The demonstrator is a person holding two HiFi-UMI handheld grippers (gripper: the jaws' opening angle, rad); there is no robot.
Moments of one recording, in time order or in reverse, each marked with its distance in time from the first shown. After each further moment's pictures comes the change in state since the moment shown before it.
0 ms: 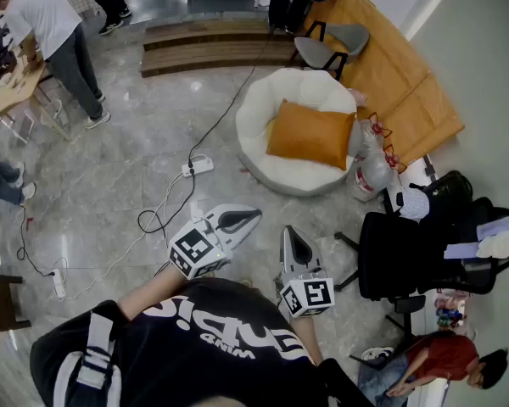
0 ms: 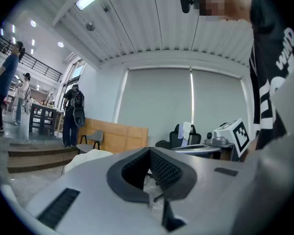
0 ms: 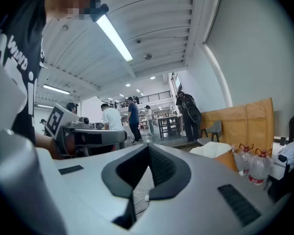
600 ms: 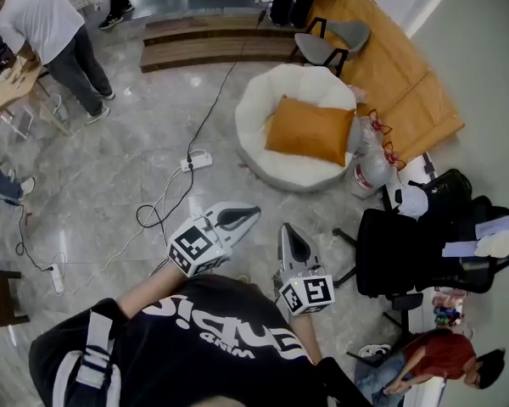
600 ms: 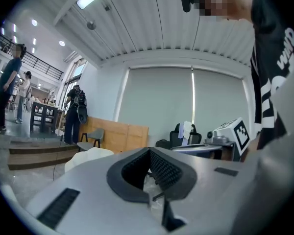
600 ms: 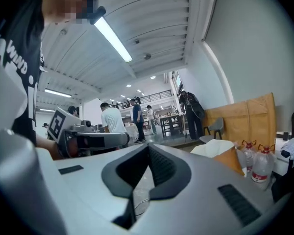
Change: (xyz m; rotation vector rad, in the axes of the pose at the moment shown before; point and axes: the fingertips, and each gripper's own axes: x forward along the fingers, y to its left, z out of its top) left arm 0.003 -0.006 -0.005 -0.016 0.005 0.020; right arm -0.008 -0.001 -0.004 0.034 0.003 0.026
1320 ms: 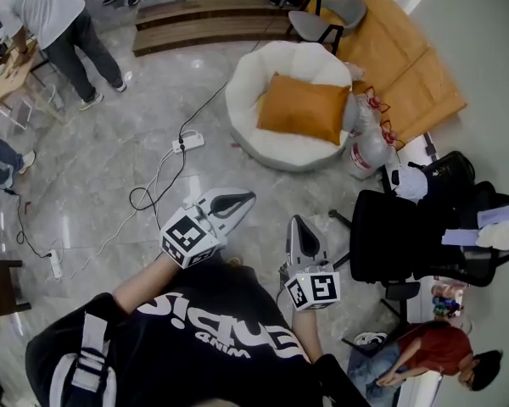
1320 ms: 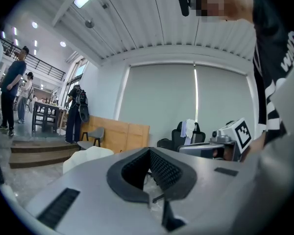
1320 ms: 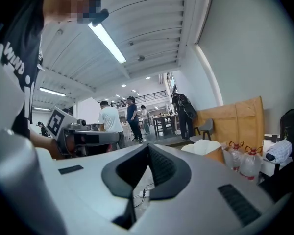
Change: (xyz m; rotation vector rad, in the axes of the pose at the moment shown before) left arm 0.063 -0.032 -0.012 -0.004 0.001 0.035; right arm -0.056 -0.086 -0.004 0.000 0.003 -0.062
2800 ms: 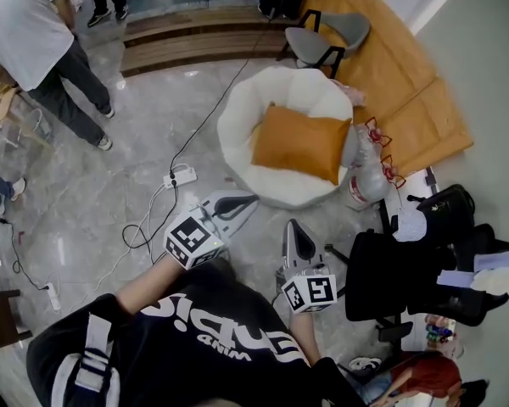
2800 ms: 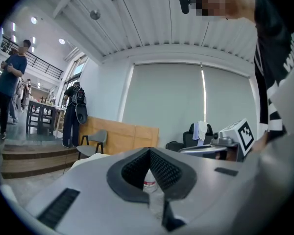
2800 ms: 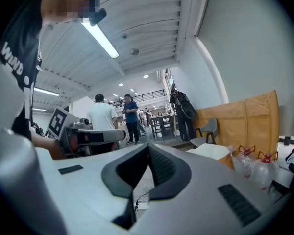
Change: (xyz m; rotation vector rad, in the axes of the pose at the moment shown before) left arm 0.116 0.197 0.042 0.003 -0.011 -0.044; right arm 0.215 -0.076 0.029 0.014 0.009 -0.017
